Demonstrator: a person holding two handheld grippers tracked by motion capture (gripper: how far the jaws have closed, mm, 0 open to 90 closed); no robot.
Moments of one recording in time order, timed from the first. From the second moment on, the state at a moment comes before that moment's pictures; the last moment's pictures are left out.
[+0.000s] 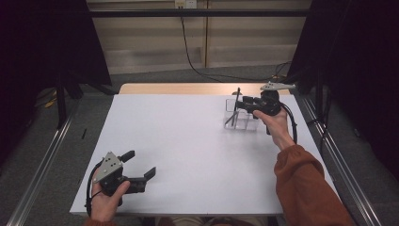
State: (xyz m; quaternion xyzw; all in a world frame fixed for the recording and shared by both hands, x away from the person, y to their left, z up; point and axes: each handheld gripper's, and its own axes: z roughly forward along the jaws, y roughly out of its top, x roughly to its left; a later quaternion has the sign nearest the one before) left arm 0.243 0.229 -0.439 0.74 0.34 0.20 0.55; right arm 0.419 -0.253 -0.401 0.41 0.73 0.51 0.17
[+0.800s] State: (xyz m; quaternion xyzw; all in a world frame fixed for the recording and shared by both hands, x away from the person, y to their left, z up) left arm 0.247 0.230 -0.440 0.73 0.35 0.20 0.55; right arm 0.405 -0.259 -0.412 0.42 0.71 0.53 0.19
